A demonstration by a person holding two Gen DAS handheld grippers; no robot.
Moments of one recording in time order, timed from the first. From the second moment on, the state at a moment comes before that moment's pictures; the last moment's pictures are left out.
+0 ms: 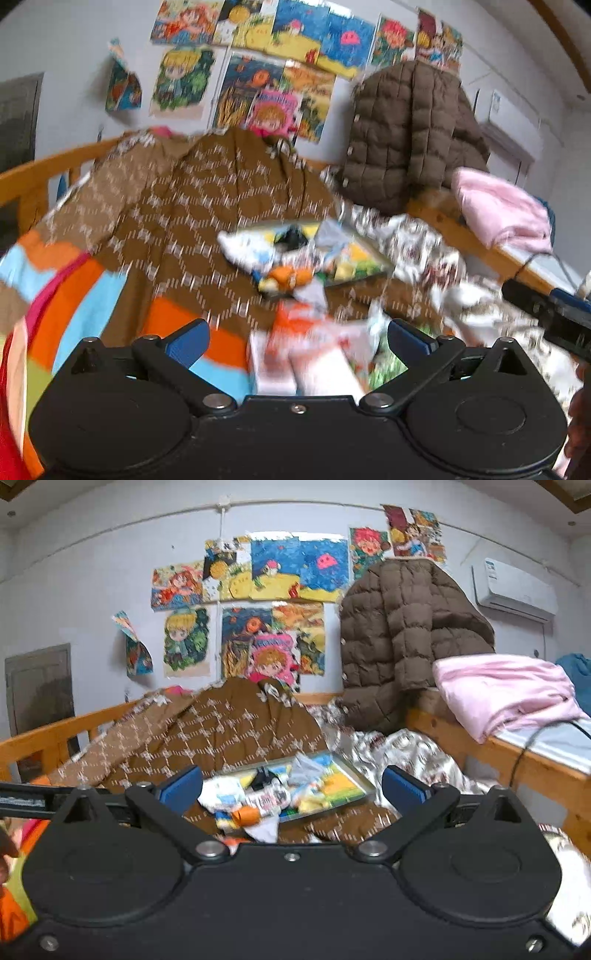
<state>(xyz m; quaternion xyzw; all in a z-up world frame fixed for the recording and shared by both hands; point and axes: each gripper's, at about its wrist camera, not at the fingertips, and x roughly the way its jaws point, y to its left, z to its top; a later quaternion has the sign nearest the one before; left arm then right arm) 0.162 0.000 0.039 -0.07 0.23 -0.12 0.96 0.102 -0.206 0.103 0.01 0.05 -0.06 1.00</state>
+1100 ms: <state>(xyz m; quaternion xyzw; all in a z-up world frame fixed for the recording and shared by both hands) 0.139 -0.019 0.010 0.02 0.27 -0.05 0.96 0.056 -0.199 0.027 0.06 0.16 -0.09 0.98</state>
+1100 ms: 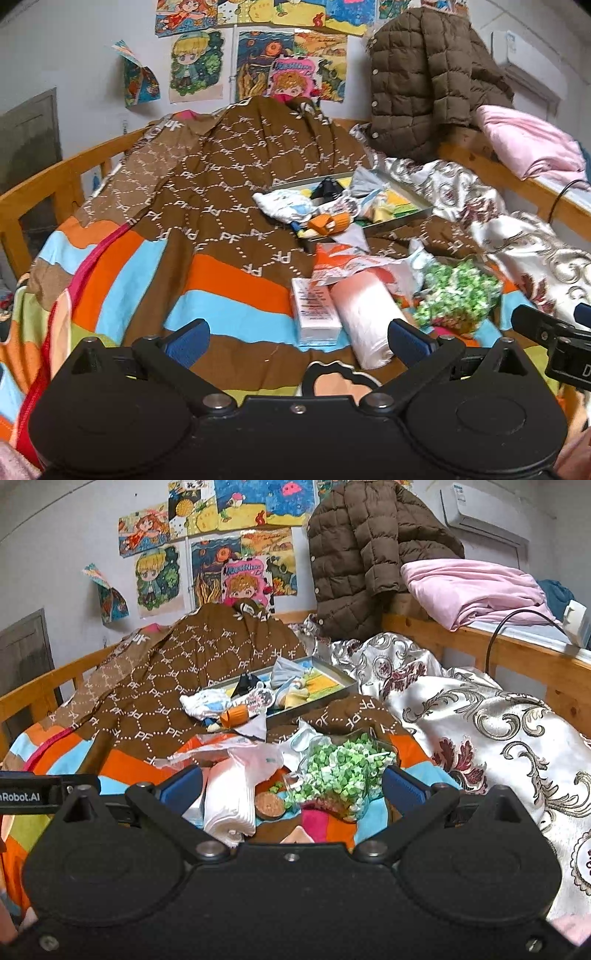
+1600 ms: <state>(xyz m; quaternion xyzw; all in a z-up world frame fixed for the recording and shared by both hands) 0.149 -0.022 0.011 0.04 0.26 -0.01 0.97 0.087 -0.207 0.014 0.08 0.24 -0.07 0.96</state>
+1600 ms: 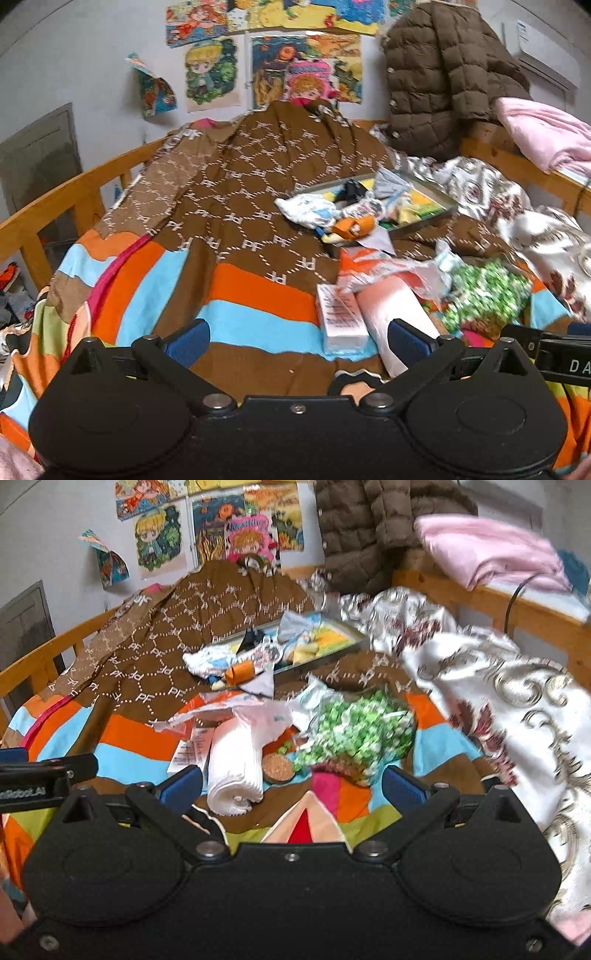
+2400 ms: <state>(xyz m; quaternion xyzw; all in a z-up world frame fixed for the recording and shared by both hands) 0.274 -0.029 0.039 0.01 0.23 -0.06 0.97 0.221 -0.247 0.031 0.06 0.18 -0.07 0.98</state>
